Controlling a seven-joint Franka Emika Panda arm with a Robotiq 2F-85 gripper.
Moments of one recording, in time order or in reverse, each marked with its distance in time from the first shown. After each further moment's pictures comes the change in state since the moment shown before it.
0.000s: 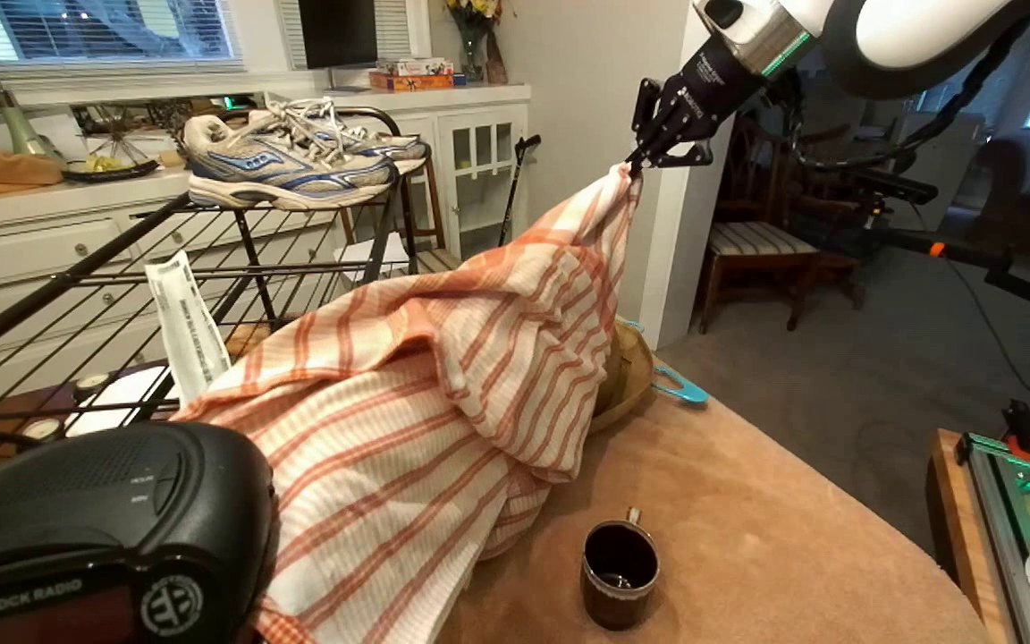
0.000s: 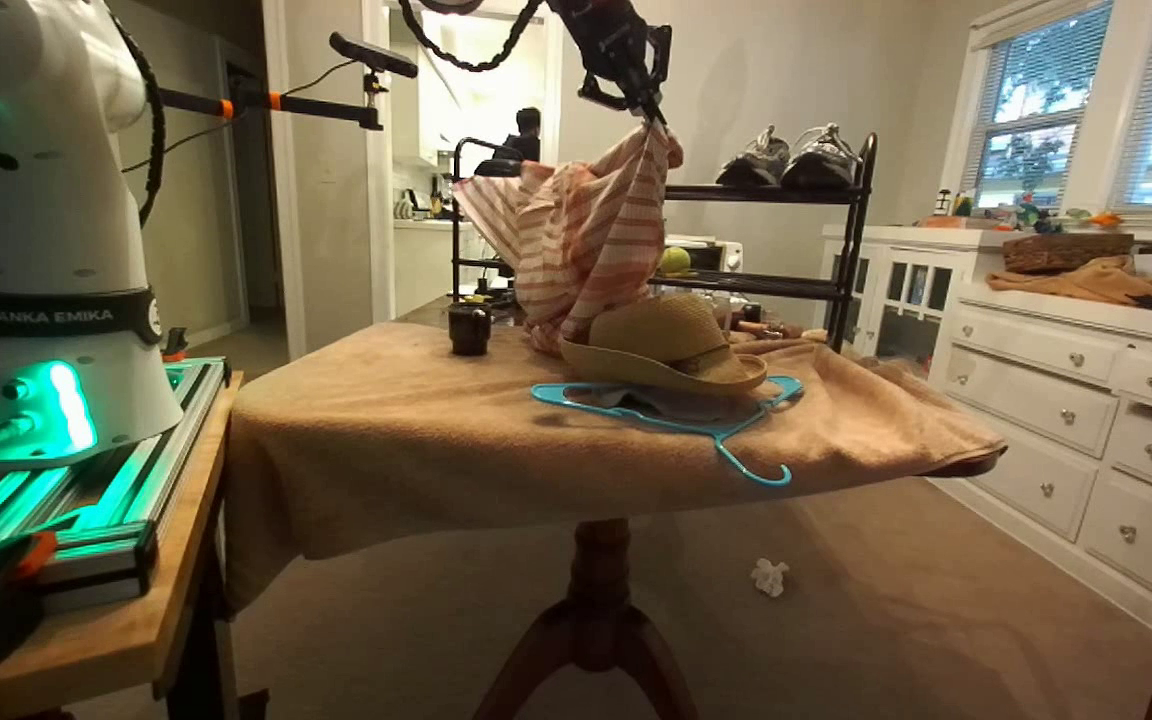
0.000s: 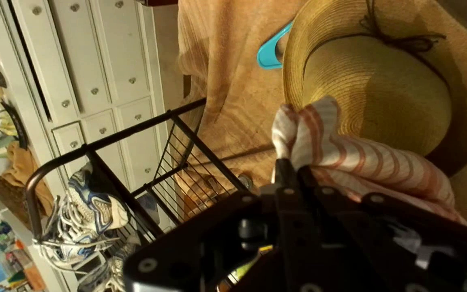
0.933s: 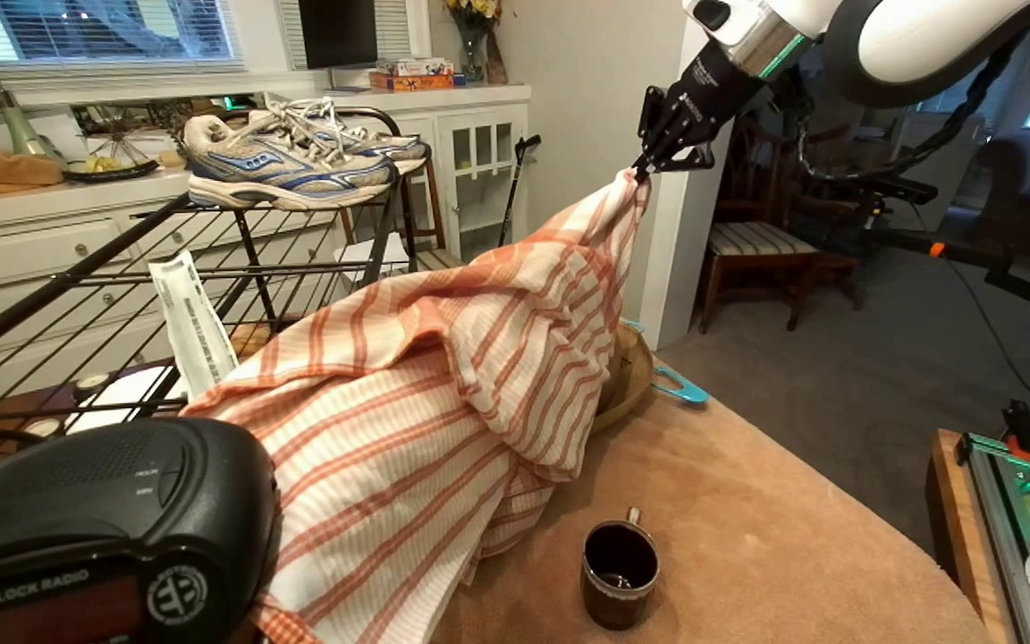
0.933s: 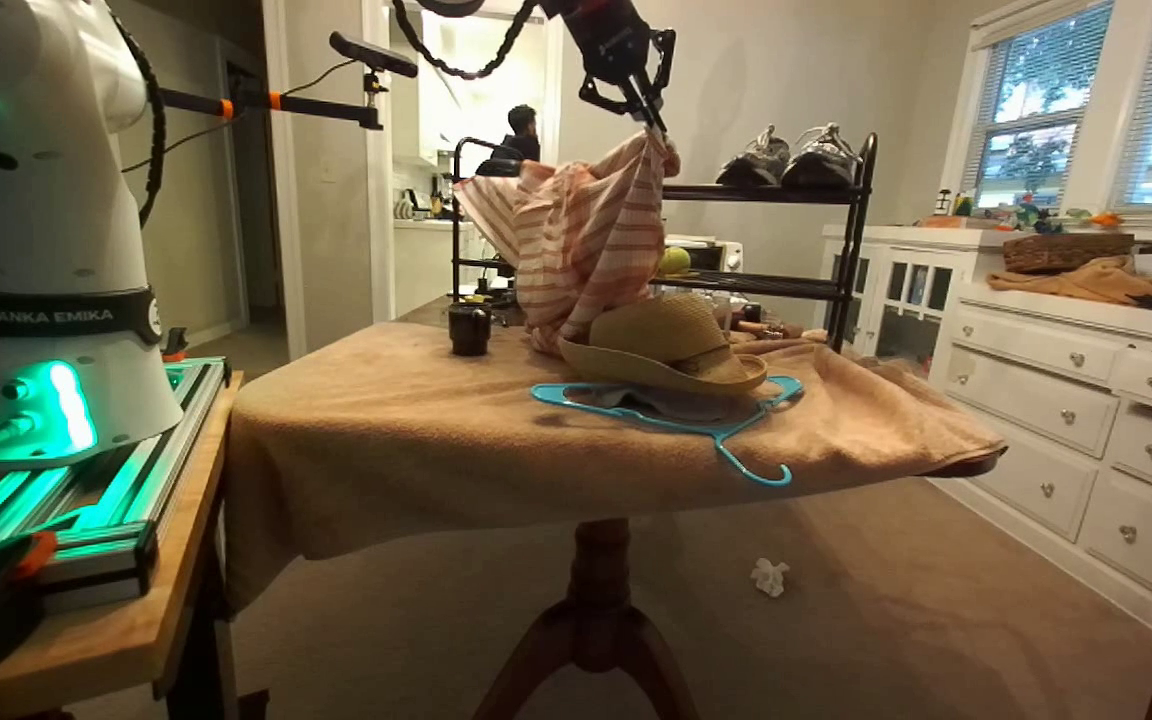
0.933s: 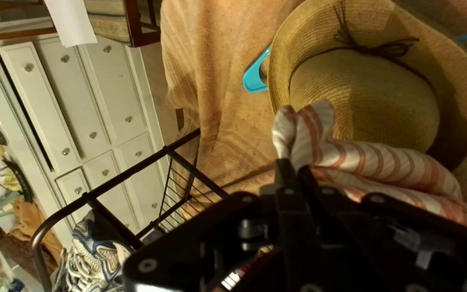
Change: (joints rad) arm -0.008 0.007 -0.015 0.022 -0.157 -0.075 0.269
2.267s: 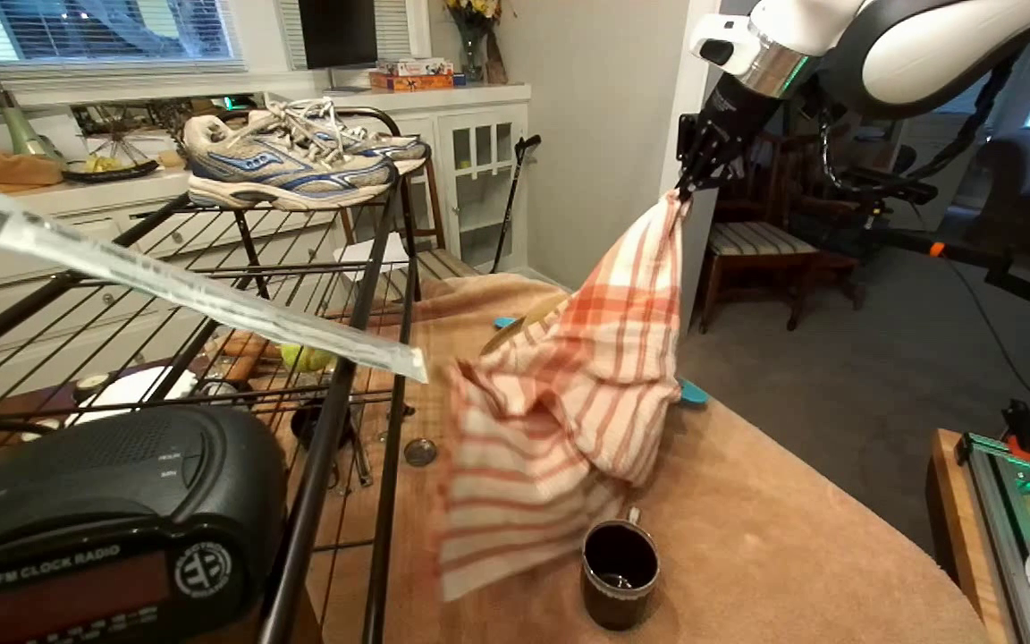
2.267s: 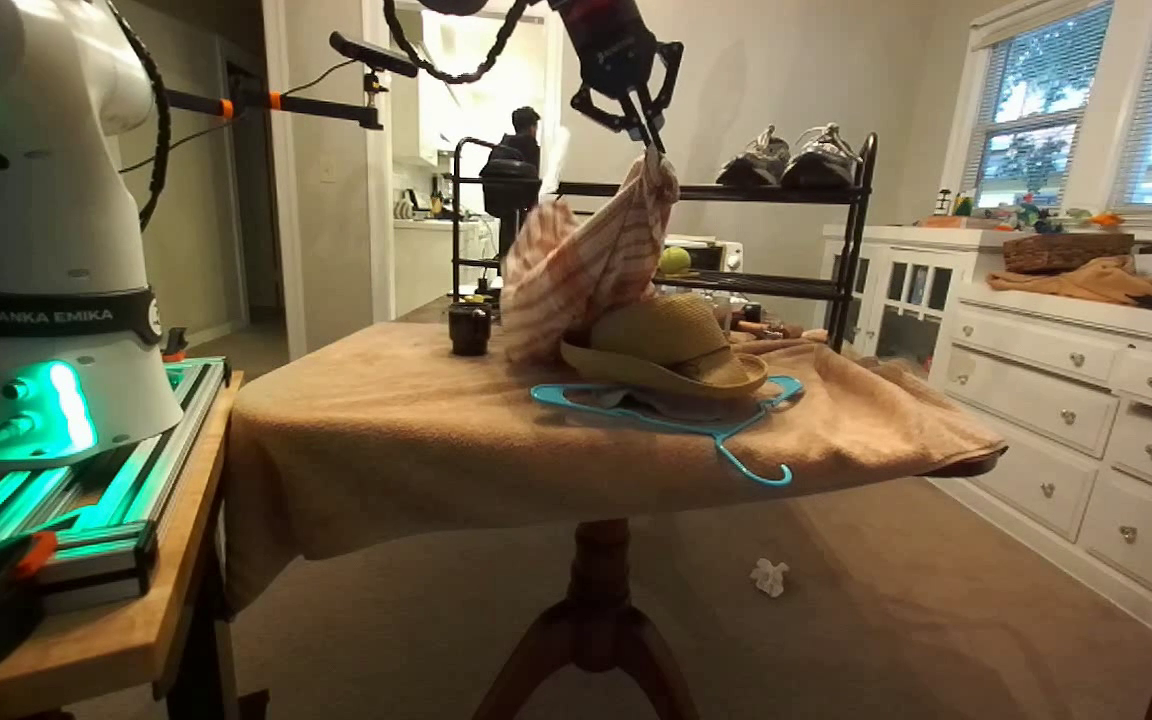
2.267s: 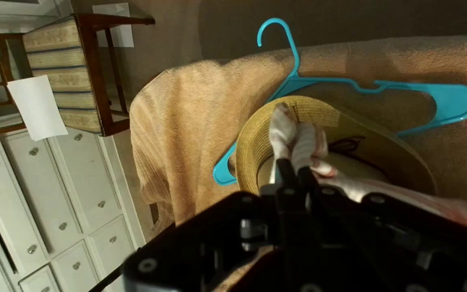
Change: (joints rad) arm -0.066 0.002 -0.037 0.006 -0.205 -0.180 0.165
